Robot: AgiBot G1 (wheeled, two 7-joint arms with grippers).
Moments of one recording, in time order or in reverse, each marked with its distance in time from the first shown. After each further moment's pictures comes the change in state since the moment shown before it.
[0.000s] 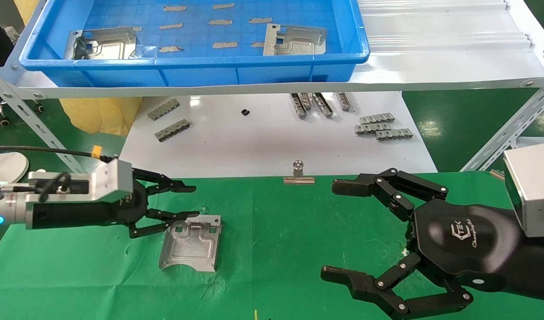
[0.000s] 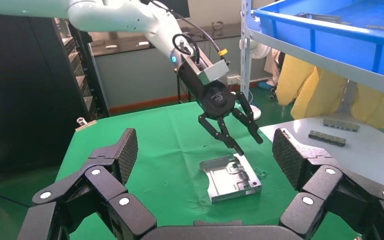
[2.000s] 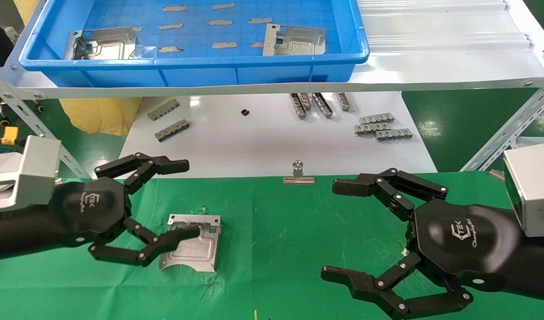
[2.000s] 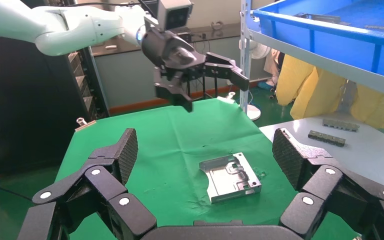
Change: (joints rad) left arm 0.470 -0.282 -0.335 -0.923 -0.337 -0.051 -0.658; right arm 0.000 0.000 0.000 0.000 0.000 0.000 0.000
